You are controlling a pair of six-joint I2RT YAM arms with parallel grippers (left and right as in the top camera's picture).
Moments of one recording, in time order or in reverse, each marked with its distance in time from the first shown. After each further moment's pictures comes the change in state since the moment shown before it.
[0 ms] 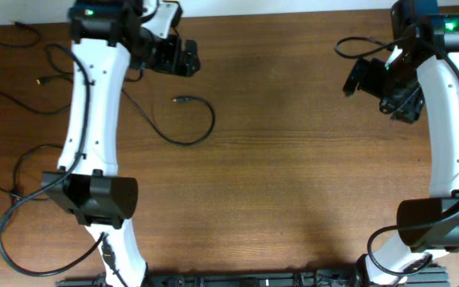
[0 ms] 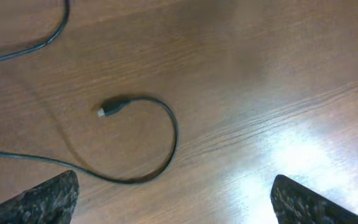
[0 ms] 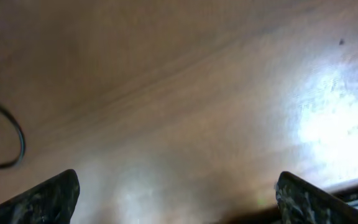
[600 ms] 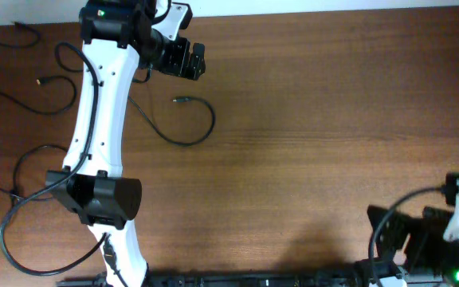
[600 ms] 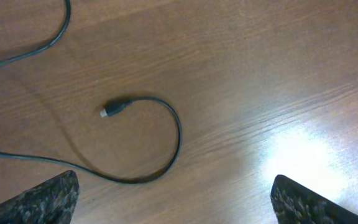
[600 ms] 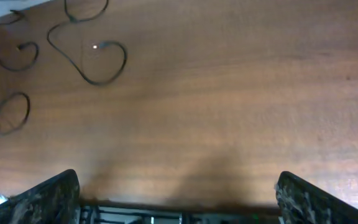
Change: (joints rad) left arm -0.029 0.000 0.000 0.000 -0.040 0.006; right arm 0.149 -1.048 -0.322 -0.040 -0.083 -0.185
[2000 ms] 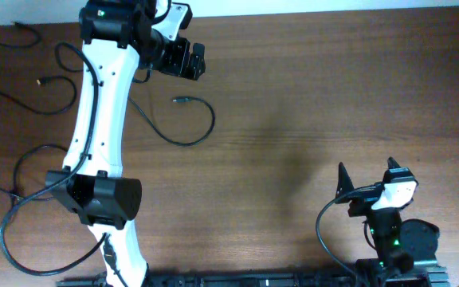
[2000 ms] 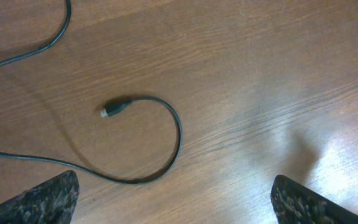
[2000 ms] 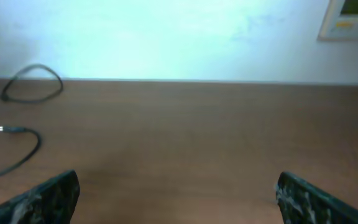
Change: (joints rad) left arm 0.000 0.000 0.000 0.000 -0.001 0.000; right arm -0.106 -0.754 -1.448 1.358 0.087 -0.287
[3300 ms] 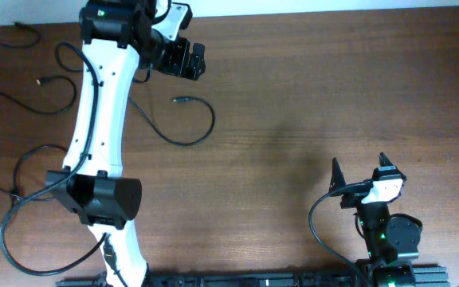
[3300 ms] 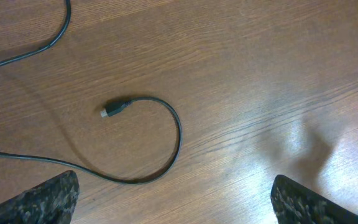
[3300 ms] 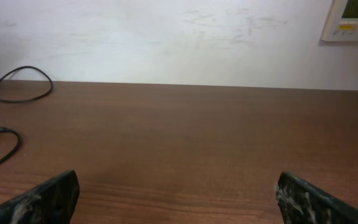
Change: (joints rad) left arm 0.000 0.000 0.000 0.000 0.000 0.000; right arm 0.000 -0.003 -0.212 0.263 0.009 -0.014
